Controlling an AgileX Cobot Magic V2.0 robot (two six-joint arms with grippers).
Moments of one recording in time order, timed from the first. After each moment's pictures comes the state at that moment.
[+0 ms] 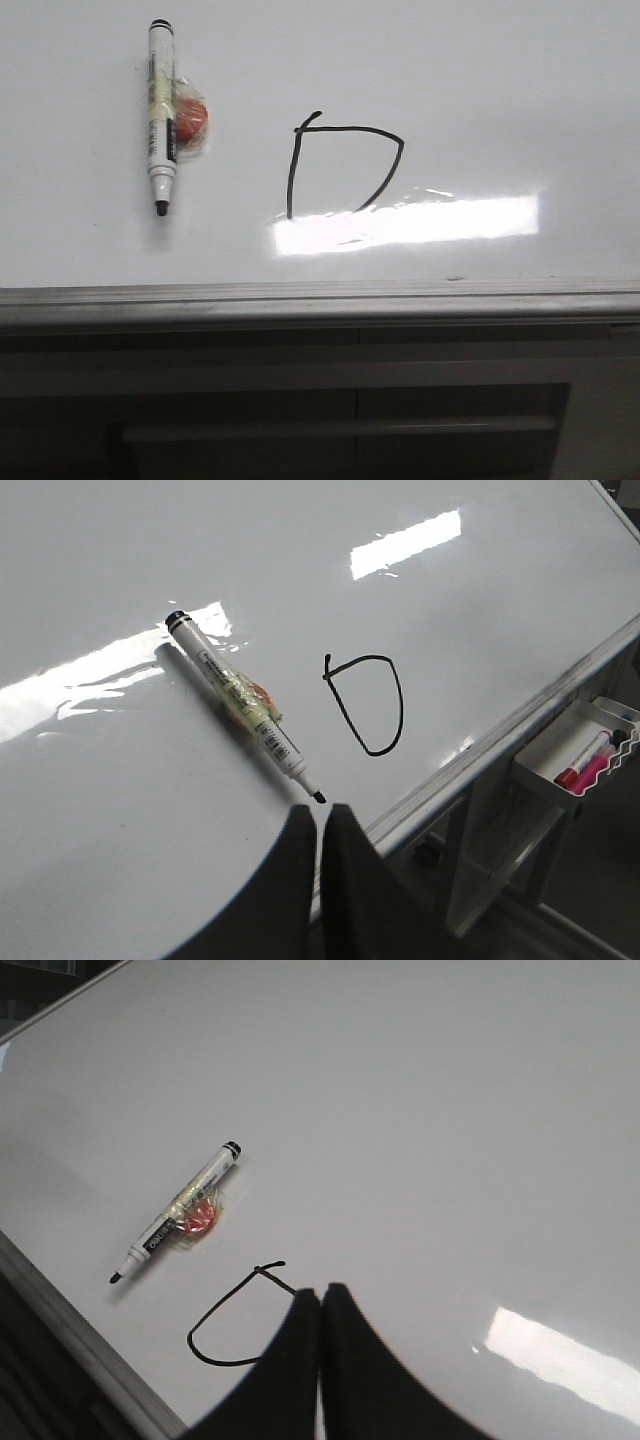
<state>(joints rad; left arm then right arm) -0.60 0.28 -0.37 -0.46 0.39 0.46 0.70 0.35 -0.30 0.51 -0.04 -0.80</state>
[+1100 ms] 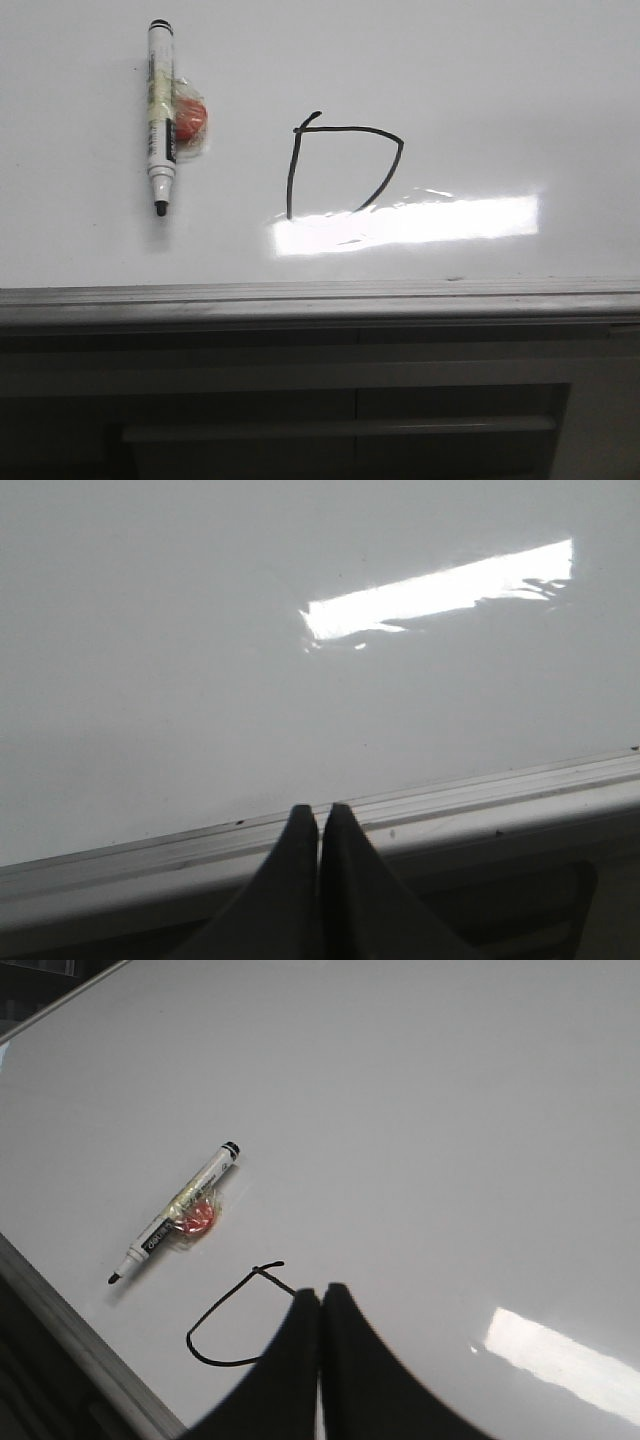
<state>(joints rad) -0.08 0.00 0.01 -0.15 0.33 0.25 0.70 0.35 -0.30 0.51 -0.05 -0.80</state>
